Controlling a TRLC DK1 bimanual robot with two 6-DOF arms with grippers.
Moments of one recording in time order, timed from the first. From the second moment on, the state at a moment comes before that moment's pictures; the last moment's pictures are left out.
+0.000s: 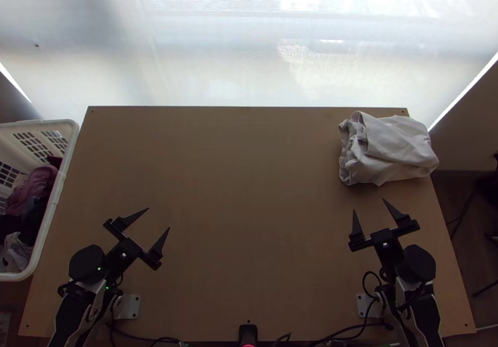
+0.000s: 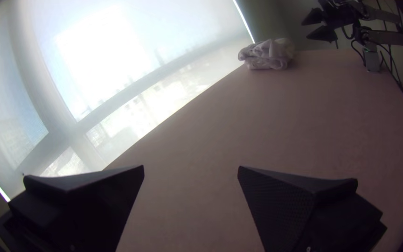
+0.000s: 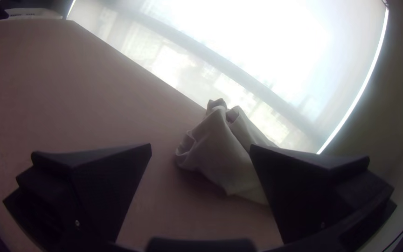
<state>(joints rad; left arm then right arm) -0.30 0.00 0.08 -0.31 0.19 0.52 0.23 0.00 0.10 -0.24 0.09 -0.52</state>
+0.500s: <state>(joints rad) -0.34 0.00 0.08 -0.31 0.20 0.52 0.24 0.00 0.10 -0.24 0.09 -0.52</state>
